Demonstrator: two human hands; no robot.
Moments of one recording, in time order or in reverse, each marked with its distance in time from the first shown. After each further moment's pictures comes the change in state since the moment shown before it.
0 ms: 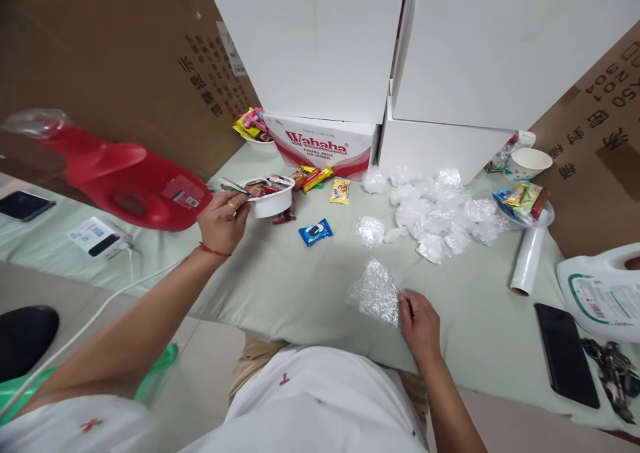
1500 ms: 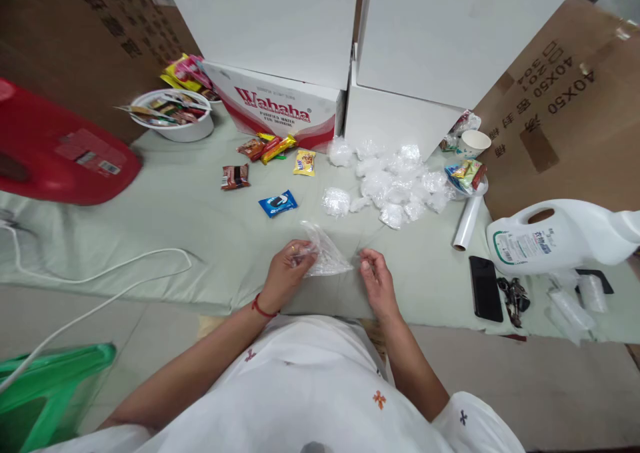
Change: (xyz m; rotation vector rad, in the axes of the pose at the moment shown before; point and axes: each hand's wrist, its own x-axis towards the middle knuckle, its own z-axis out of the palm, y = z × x) left_hand -0.153 0.213 0.045 -1.003 -0.426 -0.507; right_hand -0.003 -0.044 -0.016 0.752 -0.099 0.325
